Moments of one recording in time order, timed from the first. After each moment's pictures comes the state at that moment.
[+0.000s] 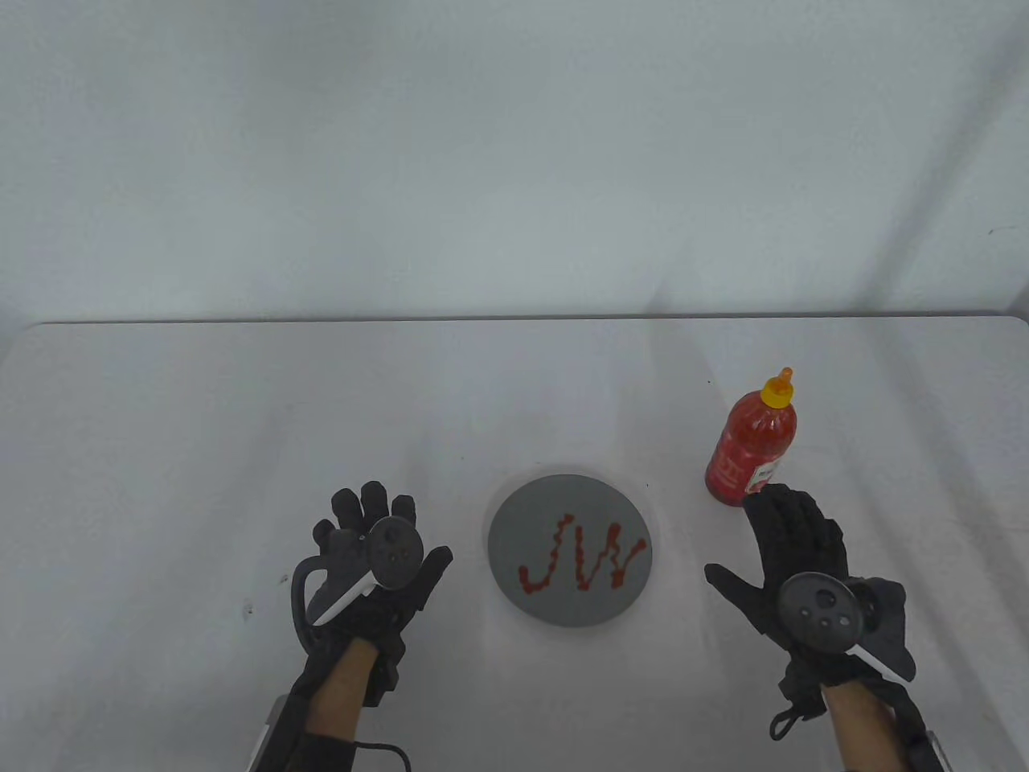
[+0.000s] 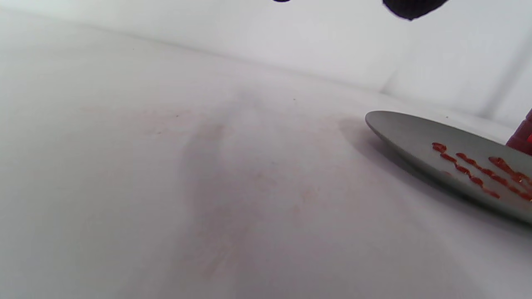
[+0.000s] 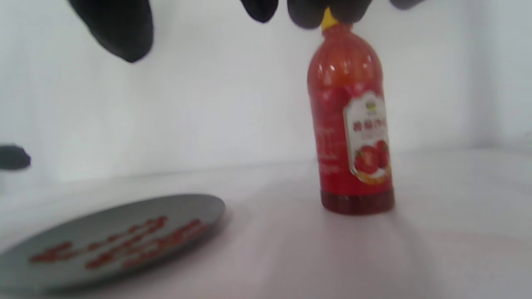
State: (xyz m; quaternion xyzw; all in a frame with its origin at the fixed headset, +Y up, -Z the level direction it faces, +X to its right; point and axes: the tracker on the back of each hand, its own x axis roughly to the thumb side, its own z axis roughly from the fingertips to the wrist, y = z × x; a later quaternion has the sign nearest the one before) left_hand -0.187 -0.726 -0.334 -0.09 -0.06 0.10 0.99; right_hand 0.265 -0.695 -0.280 0.12 -0.12 0.98 0.11
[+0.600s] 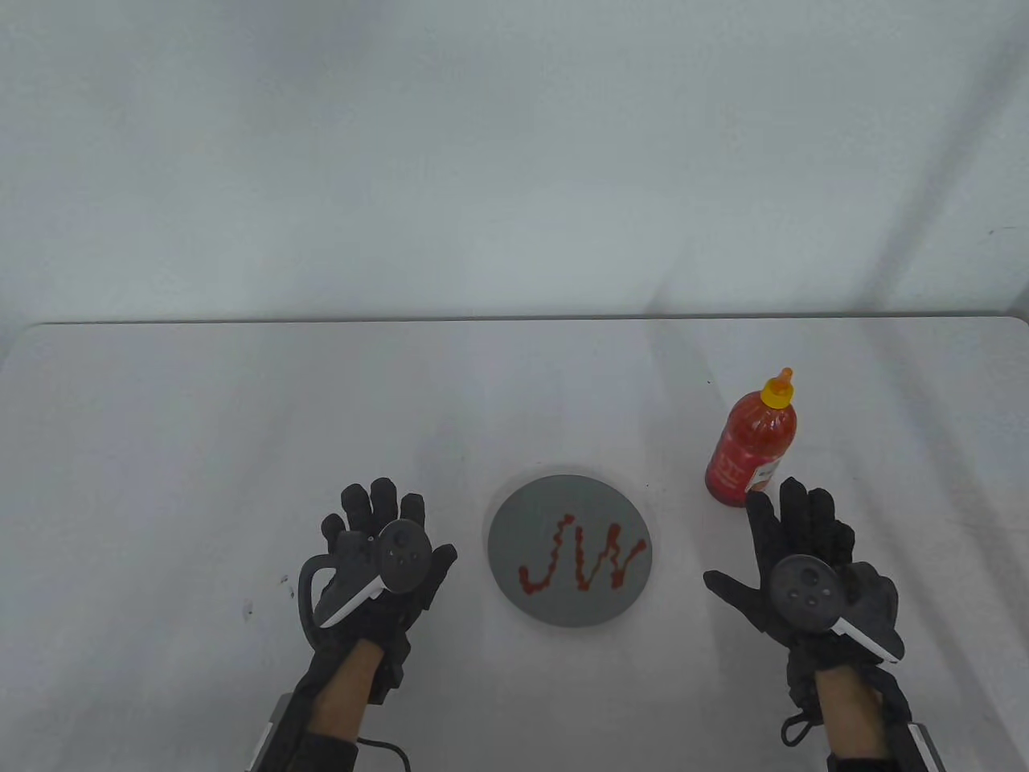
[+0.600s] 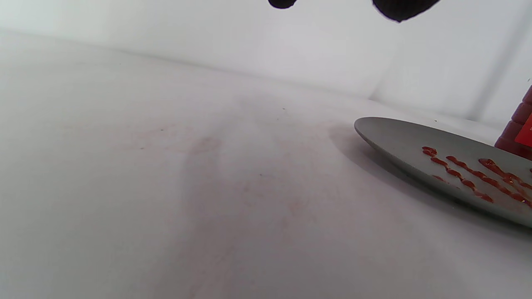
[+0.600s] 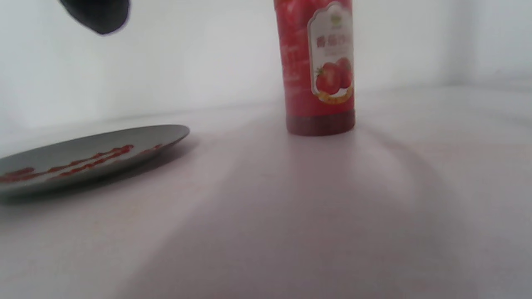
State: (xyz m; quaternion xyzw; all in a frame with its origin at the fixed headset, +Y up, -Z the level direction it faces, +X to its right) left_hand -0.180 -0.724 -0.333 -0.08 -0.07 0.09 0.99; right_hand 0.273 -0.721 -0.302 0.10 -0.02 0.99 0.09
